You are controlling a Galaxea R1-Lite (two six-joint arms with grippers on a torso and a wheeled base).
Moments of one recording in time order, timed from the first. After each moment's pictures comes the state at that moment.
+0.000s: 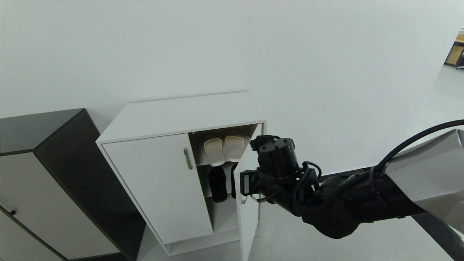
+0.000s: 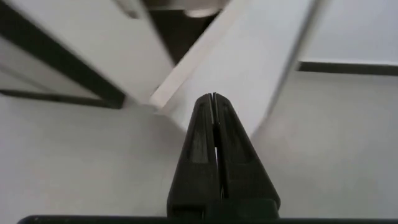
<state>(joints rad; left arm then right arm) 0.00 0.00 0.00 0.00 -0.01 0.00 0.86 2.09 -1.21 -0.52 -0.28 0.34</state>
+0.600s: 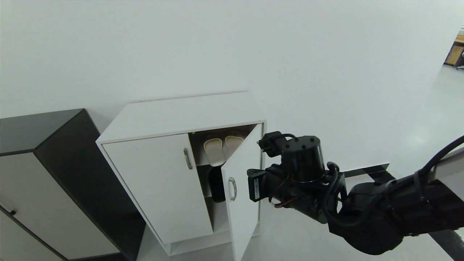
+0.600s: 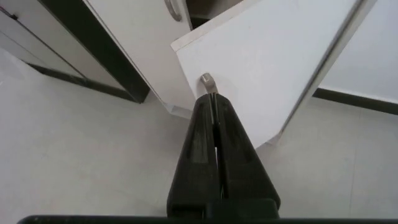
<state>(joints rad) 0.00 0.00 0.00 0.00 -0.01 0.00 0.86 1.96 -1.04 -0.63 -0.19 0.22</state>
